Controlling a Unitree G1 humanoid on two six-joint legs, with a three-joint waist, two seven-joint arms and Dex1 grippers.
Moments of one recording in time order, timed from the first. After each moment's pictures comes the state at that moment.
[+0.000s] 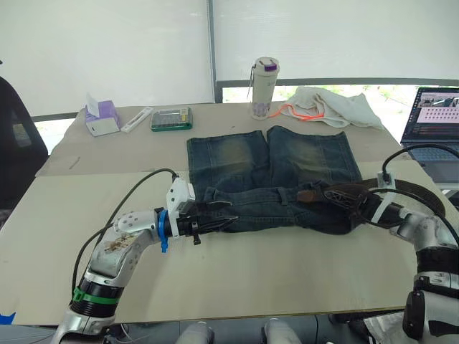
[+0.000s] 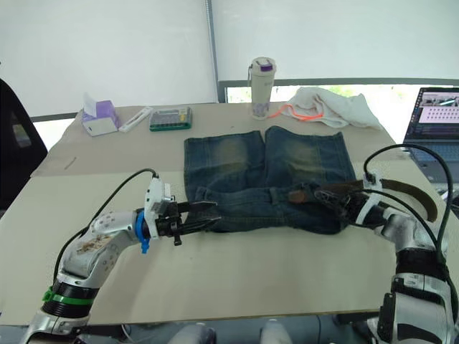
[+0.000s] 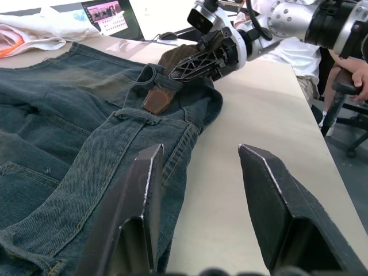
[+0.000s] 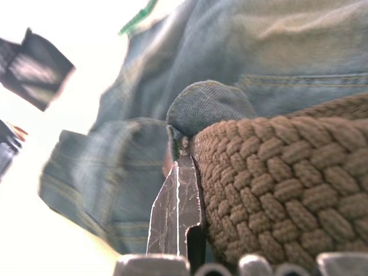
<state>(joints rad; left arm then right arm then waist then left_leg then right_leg) -0.33 0.49 -0.08 -0.16 -0.51 0.39 -0.97 -0.58 -0.65 -0.41 0.56 0.58 0.93 1.02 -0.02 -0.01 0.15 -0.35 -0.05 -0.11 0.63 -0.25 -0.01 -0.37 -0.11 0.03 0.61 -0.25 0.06</state>
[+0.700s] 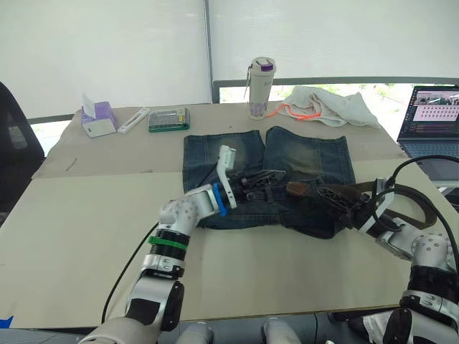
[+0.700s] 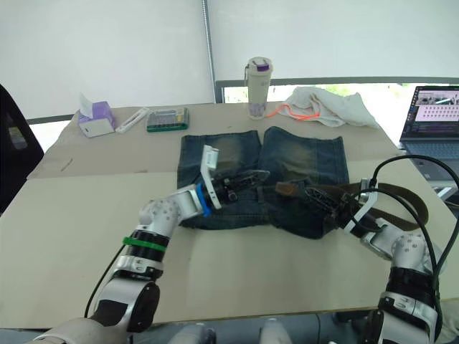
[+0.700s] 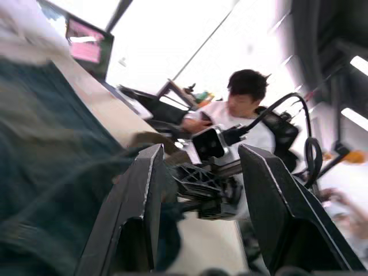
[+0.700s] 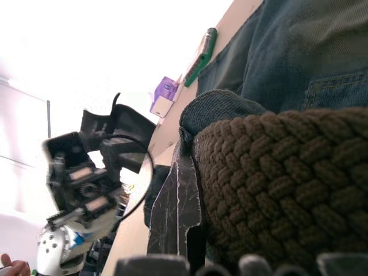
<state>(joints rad) -0.77 0.00 0.04 0.45 -0.71 0.76 -0.81 -0.44 -0.51 -0.57 0.30 0.89 1.16 0.82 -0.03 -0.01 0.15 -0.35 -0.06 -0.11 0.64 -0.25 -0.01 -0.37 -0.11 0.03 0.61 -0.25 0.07</state>
